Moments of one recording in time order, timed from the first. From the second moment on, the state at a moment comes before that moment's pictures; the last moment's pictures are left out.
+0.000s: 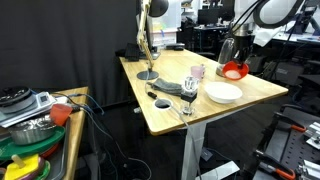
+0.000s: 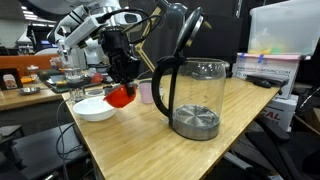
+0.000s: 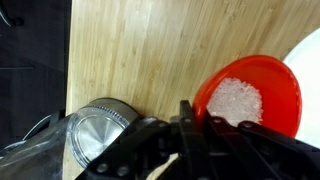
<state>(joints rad) -0.16 -0.10 -0.14 -2.60 -0.57 2.51 0.22</state>
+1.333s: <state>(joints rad) -0.10 -0.22 0.00 -2.65 -0.79 2.35 0.40</state>
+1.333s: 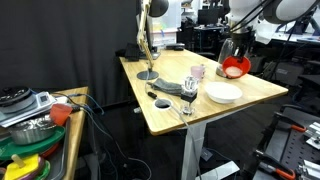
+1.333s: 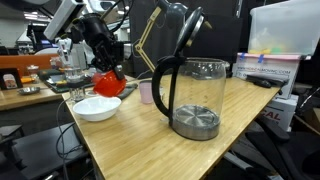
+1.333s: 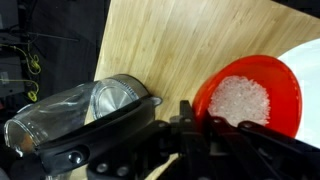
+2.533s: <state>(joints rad) -0.01 -0.19 0.11 -2.69 -1.25 2.29 0.92</state>
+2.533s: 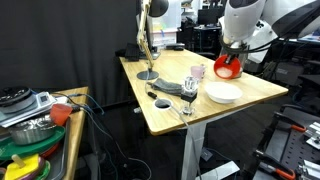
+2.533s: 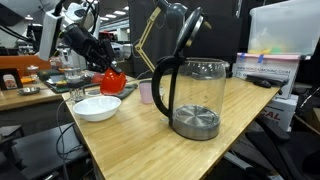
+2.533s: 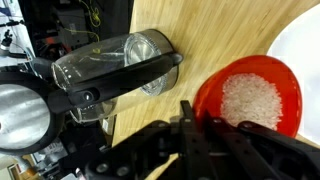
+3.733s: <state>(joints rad) 0.01 -0.13 0.10 -2.69 -1.35 2.26 1.09</state>
